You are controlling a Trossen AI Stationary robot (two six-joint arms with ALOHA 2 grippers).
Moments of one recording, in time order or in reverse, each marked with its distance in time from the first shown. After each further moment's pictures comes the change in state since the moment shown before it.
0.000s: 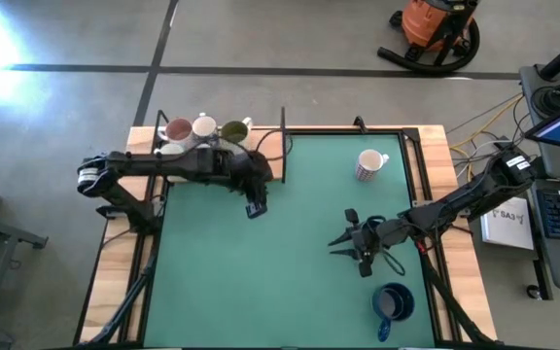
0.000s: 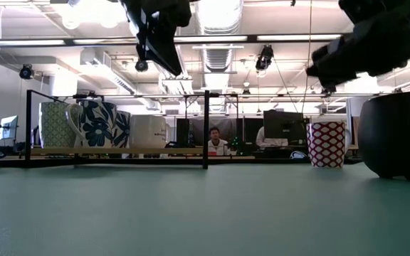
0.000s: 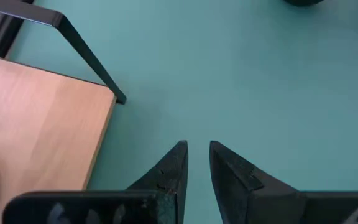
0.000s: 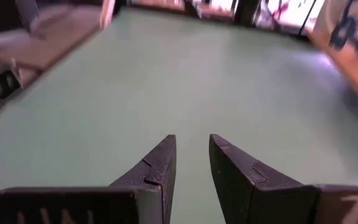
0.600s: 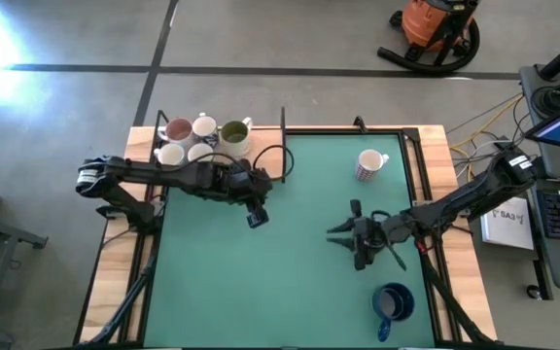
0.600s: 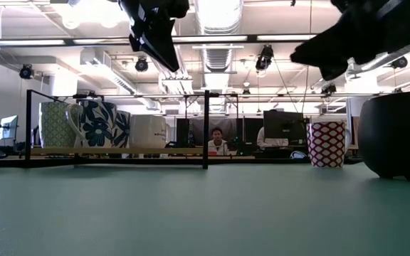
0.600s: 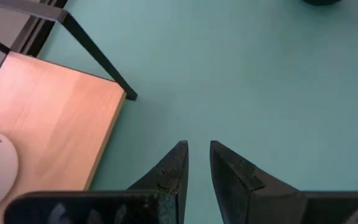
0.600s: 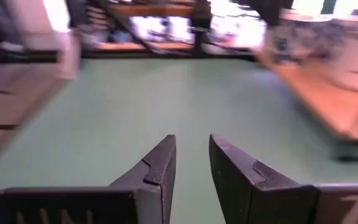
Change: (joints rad) left arm -0.123 0.000 -0.003 -0.018 -0.196 -0.113; right arm -0.008 -0.037 0.010 0.067 0.172 0.105
